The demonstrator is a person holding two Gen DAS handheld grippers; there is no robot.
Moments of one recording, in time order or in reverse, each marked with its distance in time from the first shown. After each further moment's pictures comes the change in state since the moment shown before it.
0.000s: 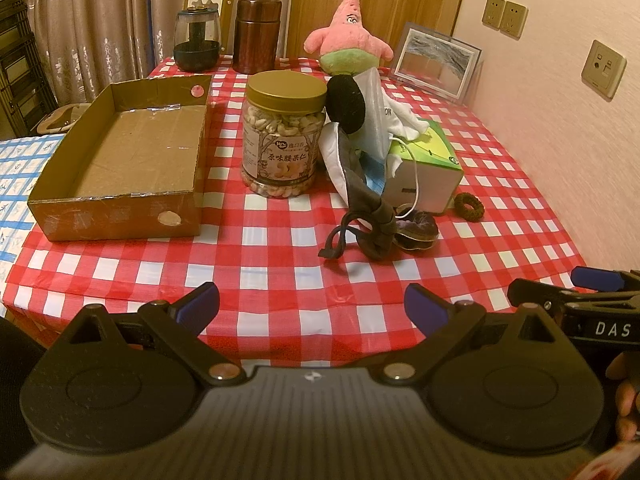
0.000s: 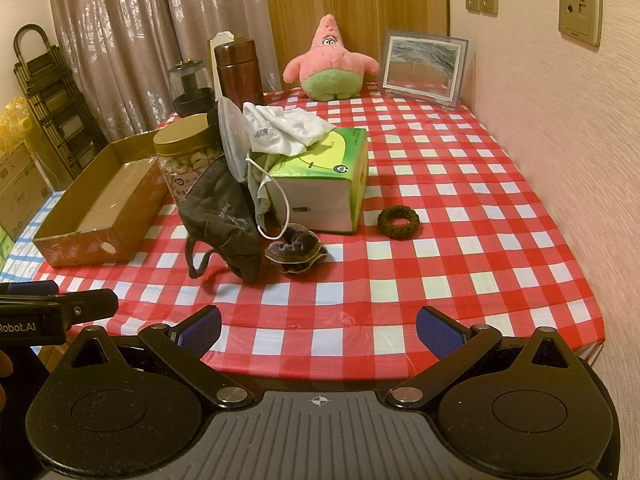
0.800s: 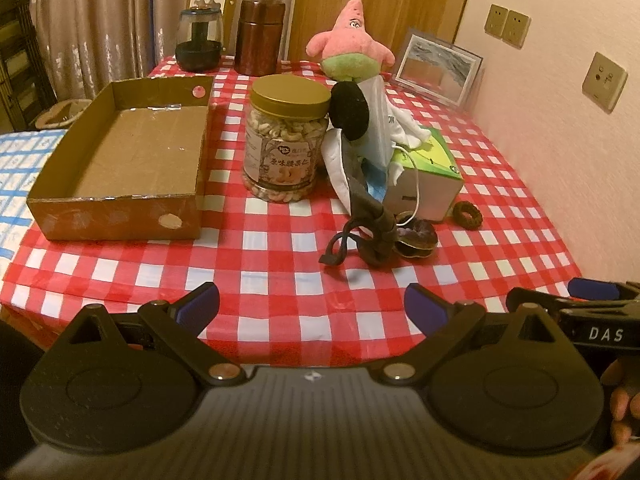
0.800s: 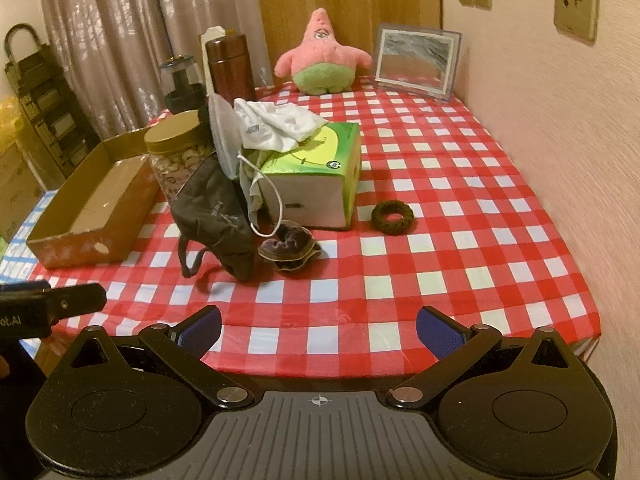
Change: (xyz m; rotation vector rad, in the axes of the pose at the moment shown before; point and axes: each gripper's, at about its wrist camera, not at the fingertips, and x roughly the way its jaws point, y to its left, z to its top) left arm 0.004 0.003 0.008 -0.026 0.001 -0.012; right arm 0.006 -0.002 0.003 0.026 0.022 -0.016
